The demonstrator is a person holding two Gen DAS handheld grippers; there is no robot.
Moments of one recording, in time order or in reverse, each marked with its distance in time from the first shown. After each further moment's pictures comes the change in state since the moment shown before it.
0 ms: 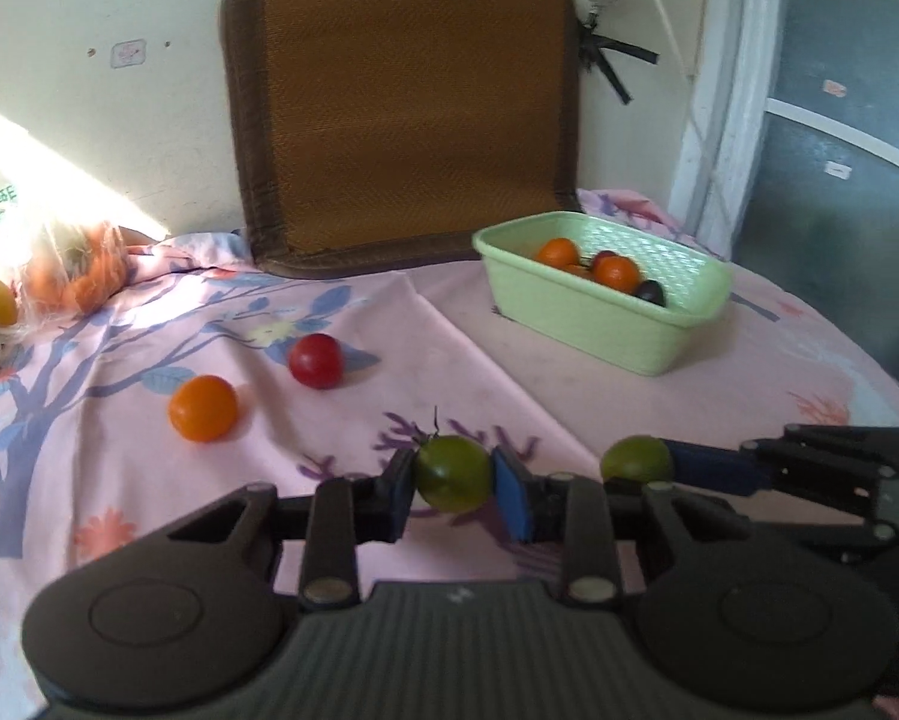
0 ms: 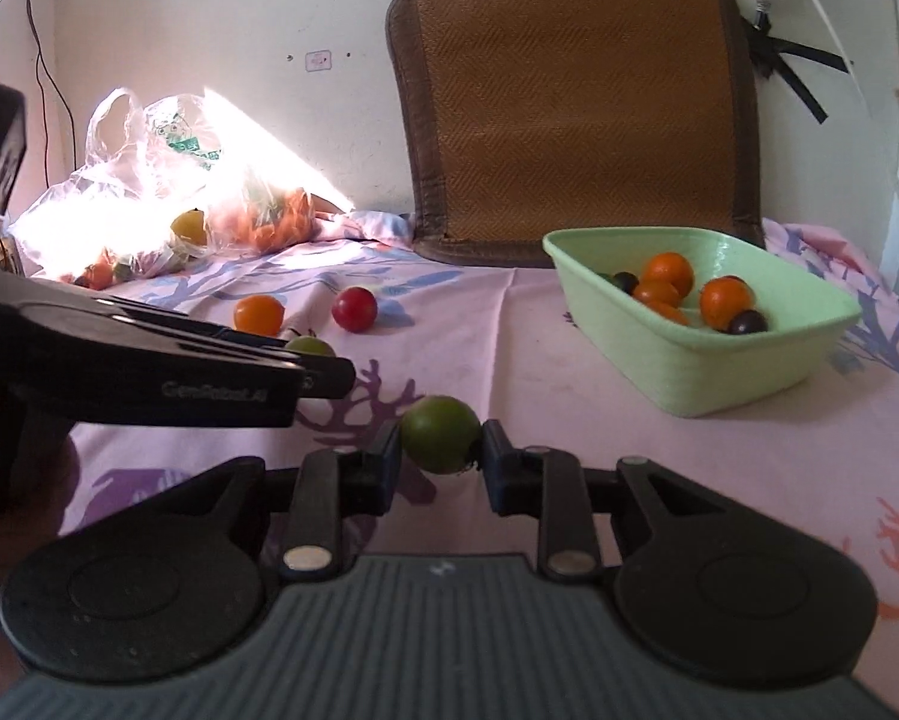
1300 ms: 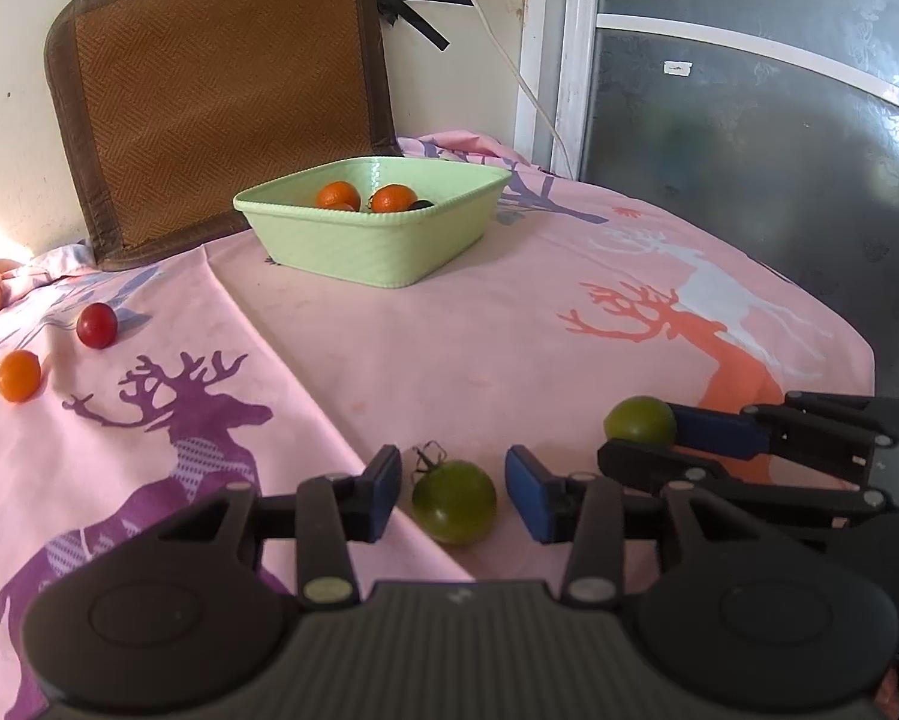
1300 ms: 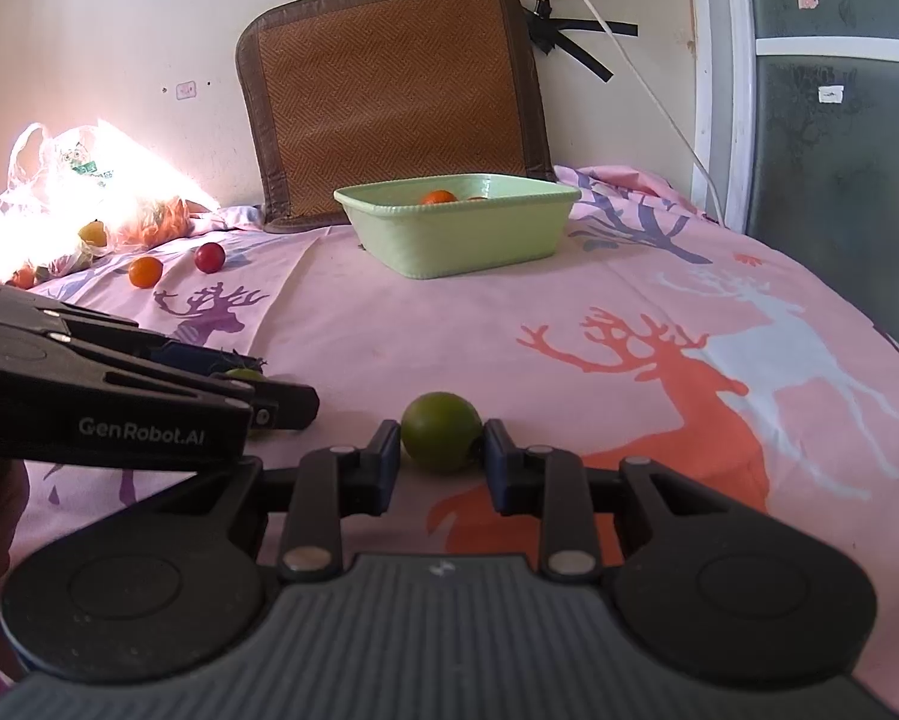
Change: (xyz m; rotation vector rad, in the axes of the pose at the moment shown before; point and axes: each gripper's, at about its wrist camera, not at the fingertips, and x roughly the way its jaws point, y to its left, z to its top) left arm -0.006 -0.110 -0.040 0.156 0.054 -0.097; right arm -0.090 -0.048 -0.070 0.106 -0.045 -0.204
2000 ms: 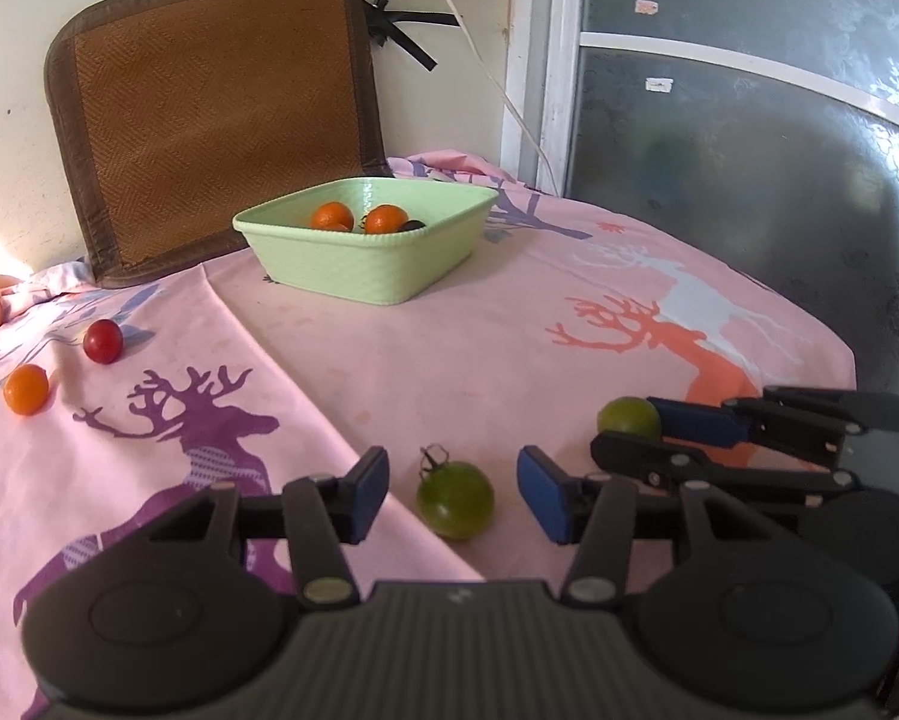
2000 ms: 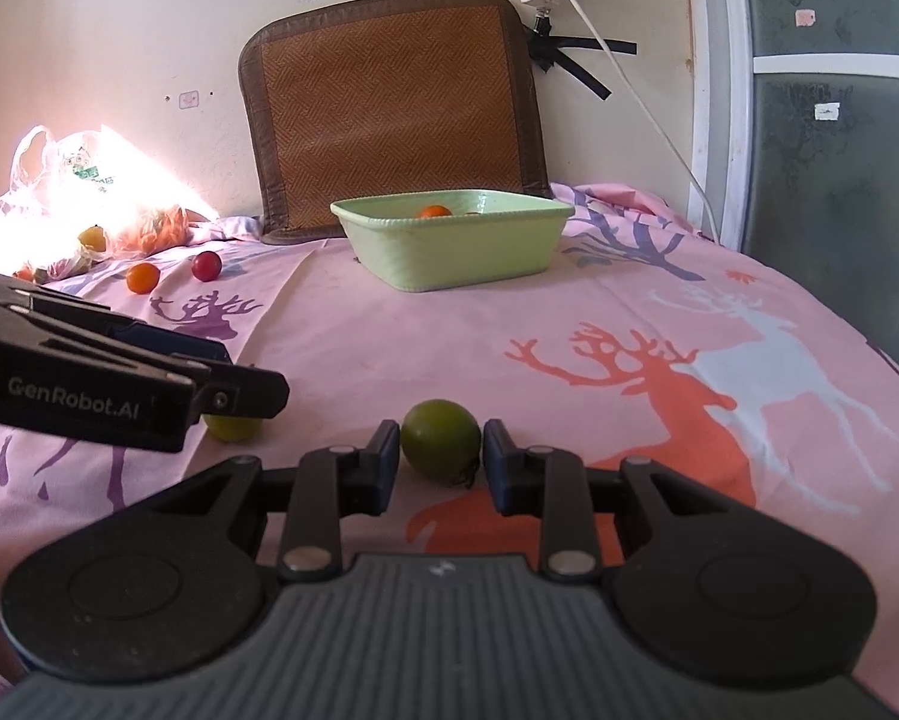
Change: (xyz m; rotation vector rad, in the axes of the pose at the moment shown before) left arm -0.016 -0.001 -0.004 0.030 -0.031 -0.018; right arm -0.002 -0.003 -0.001 -0.013 -0.032 0.001
